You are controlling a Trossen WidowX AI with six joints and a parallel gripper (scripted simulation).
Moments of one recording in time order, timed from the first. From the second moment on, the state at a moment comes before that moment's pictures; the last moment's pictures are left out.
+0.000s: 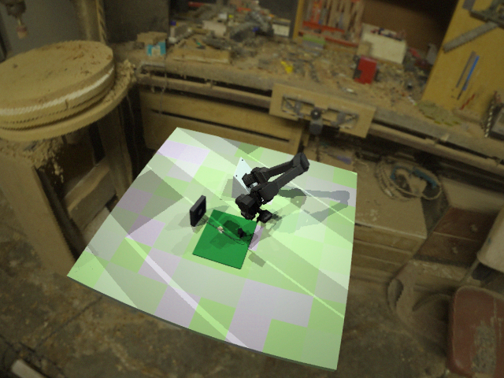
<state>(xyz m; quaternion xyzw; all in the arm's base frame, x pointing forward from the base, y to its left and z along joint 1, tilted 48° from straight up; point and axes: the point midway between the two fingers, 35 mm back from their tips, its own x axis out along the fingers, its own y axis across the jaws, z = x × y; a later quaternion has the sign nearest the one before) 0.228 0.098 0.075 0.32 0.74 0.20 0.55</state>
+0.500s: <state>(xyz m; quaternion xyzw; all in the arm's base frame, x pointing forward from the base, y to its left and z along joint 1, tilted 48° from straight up) 0.272 0.059 0.091 0.14 0.64 0.43 0.63</state>
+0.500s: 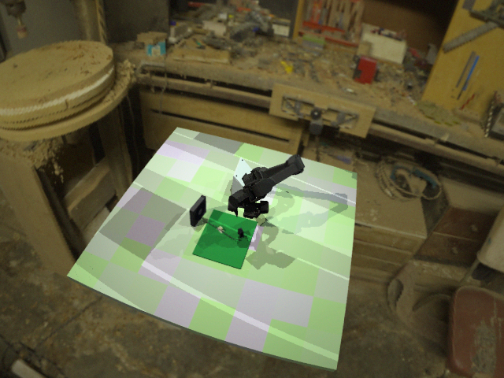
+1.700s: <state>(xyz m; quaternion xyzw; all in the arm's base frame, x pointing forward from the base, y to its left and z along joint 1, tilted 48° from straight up) 0.286 0.094 0.035 -0.01 0.51 0.56 0.65</state>
